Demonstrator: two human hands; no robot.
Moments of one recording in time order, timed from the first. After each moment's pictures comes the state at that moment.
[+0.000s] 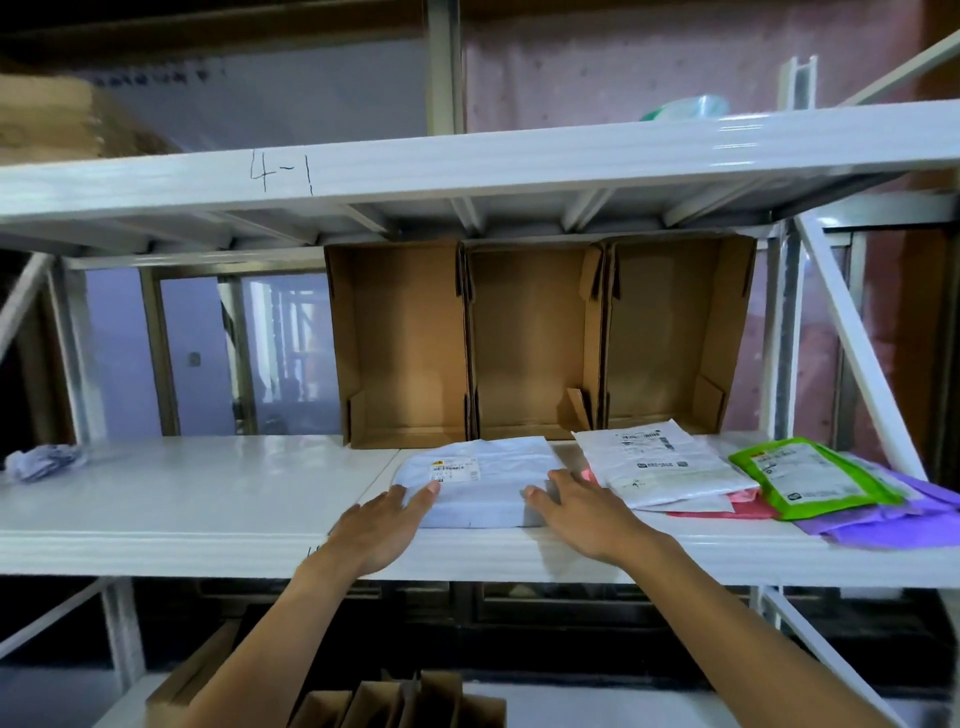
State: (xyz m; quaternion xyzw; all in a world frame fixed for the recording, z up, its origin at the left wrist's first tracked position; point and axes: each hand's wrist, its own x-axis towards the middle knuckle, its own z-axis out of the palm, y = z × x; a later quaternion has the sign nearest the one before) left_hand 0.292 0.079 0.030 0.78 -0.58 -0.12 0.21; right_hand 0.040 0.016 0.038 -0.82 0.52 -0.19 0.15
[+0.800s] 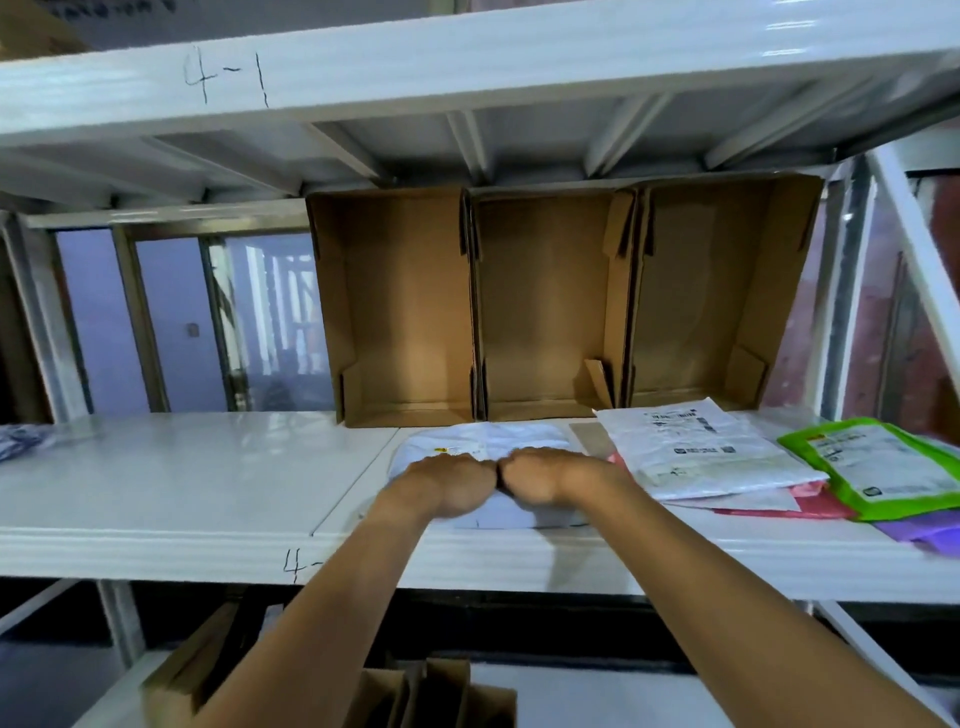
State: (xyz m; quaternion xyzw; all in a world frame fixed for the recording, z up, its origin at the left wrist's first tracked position) left_hand 0.249 0.004 0.054 0.70 -0.70 -0.07 0.13; right_hand 0.112 -0.044 0.059 -0.88 0.46 -0.07 0.10
